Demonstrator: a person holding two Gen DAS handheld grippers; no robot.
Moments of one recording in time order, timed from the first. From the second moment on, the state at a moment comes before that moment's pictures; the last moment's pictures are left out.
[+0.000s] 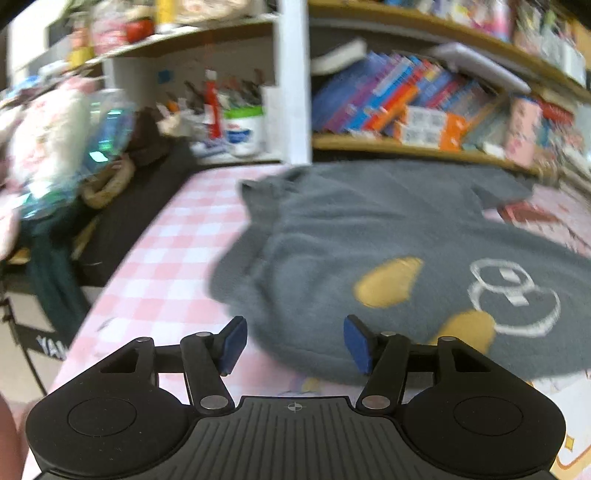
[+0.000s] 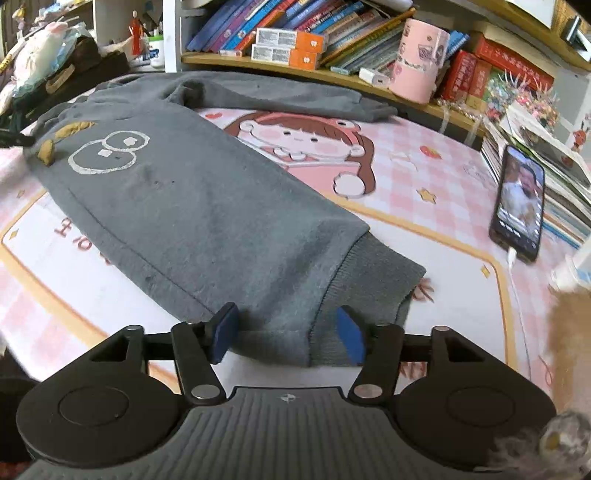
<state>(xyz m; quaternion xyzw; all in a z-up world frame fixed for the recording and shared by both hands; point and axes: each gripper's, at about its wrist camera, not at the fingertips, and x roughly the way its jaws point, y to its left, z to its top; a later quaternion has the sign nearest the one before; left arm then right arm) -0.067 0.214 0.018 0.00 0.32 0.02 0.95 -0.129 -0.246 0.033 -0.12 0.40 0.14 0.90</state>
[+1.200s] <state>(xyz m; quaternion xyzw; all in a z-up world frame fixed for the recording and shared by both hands) -0.069 0.296 -0.017 -0.25 0.26 0.12 0.92 -0.115 -0.236 0.023 -0.11 0.36 0.10 0.92</state>
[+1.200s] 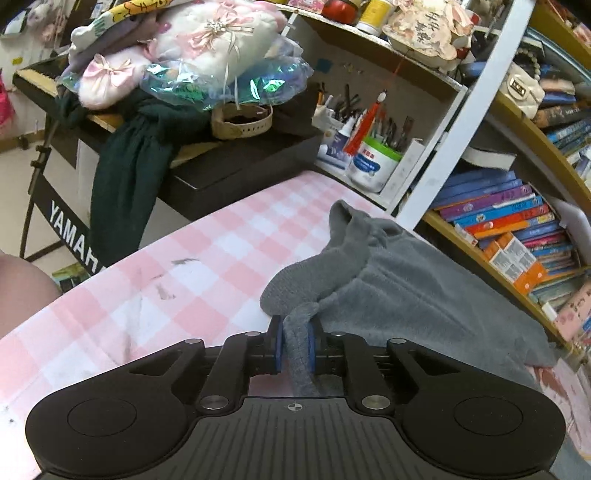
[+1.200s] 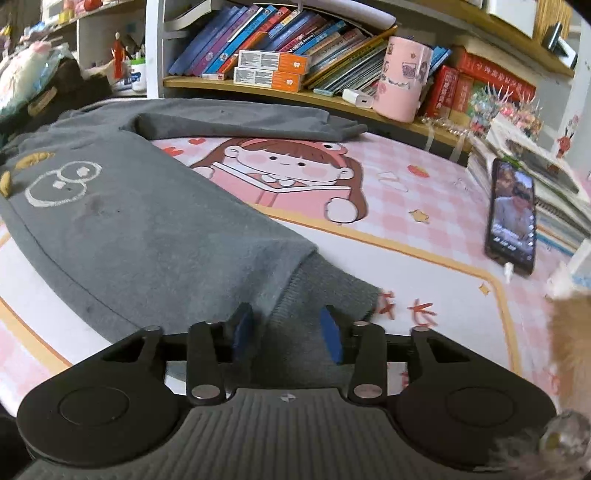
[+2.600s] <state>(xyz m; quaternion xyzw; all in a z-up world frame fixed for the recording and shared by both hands) -0.121 0.175 0.004 -0.07 0.23 0.04 0.97 -0.138 -0.225 0.028 -0.09 0.31 0.12 0.94</state>
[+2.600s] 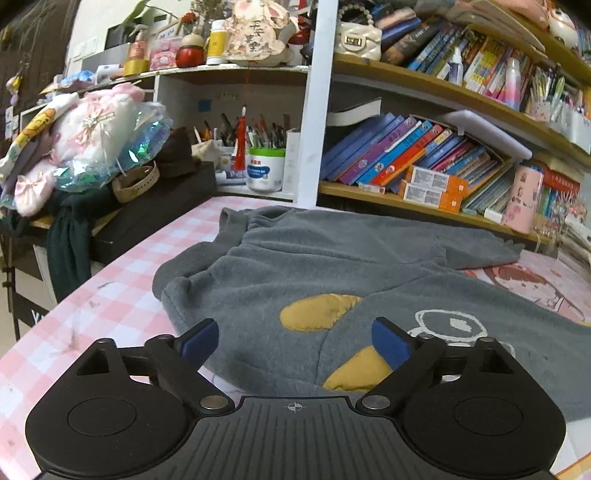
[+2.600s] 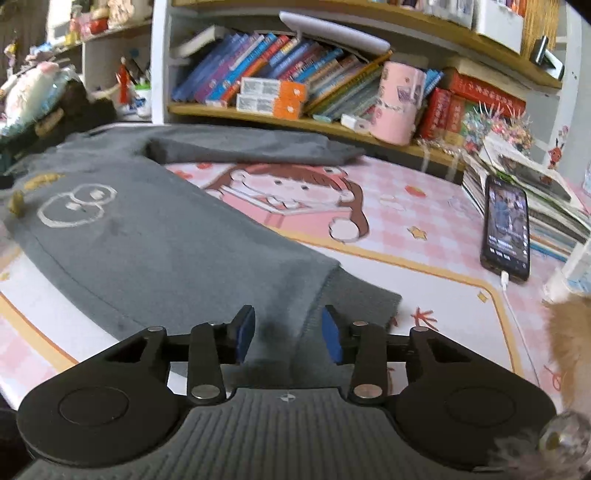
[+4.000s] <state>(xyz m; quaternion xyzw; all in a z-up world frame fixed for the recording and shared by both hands) -0.058 0.137 0.013 -0.03 0.27 -0.06 0.96 -0.054 -0.193 0.042 -0.09 0.28 0.26 0.92</state>
